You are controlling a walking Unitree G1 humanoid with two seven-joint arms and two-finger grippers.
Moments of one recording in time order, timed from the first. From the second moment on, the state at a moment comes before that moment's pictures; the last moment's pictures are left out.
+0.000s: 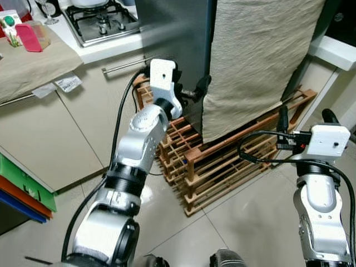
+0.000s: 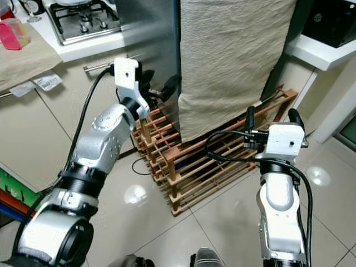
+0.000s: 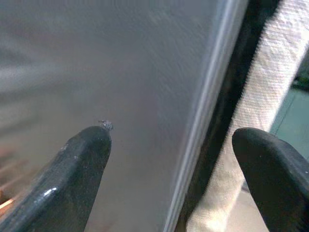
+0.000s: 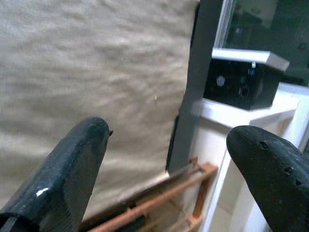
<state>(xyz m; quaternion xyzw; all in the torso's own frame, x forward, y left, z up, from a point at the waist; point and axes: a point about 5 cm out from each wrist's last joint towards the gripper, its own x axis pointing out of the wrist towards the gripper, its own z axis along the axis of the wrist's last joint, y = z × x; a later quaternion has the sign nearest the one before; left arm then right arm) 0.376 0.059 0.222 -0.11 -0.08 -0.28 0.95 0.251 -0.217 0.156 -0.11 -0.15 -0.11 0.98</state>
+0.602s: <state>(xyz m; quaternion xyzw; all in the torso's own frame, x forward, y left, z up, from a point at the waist) 0.372 0.032 0.225 -0.12 -0.08 -0.37 0.92 0.247 -0.220 0.159 -0.11 -0.14 -0.11 0.98</state>
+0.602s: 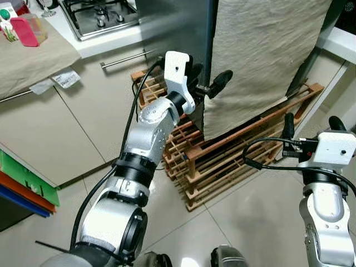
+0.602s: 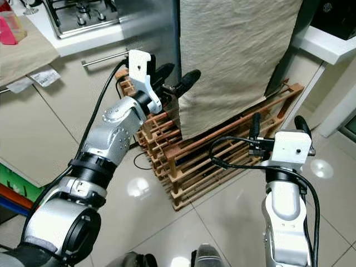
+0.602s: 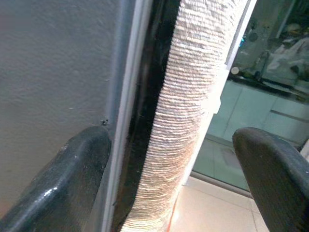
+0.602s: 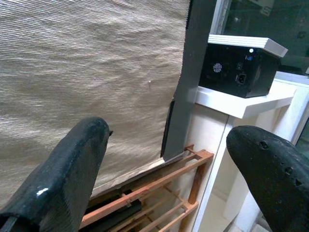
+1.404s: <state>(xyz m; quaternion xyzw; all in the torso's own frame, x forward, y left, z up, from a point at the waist) 0.379 0.007 0.224 -0.15 -0.10 -0.38 0.91 0.243 -0.220 0.159 -0.11 -0.14 -0.11 0.98</state>
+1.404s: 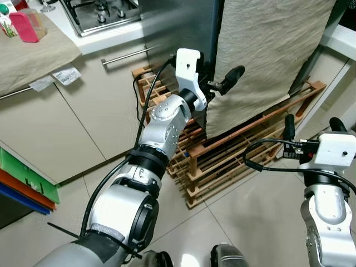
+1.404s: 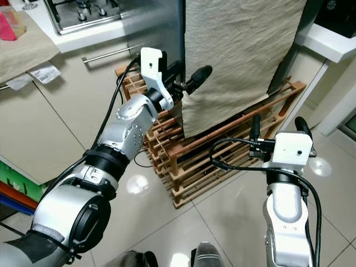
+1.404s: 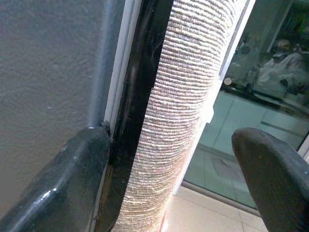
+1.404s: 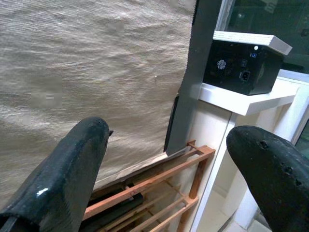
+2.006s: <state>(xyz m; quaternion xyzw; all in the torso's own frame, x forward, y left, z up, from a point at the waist) 0.364 -0.003 0.227 -0.22 -0.11 -0.55 0.80 0.232 -0.222 0.154 -0.11 -0.12 -0.12 0.98</state>
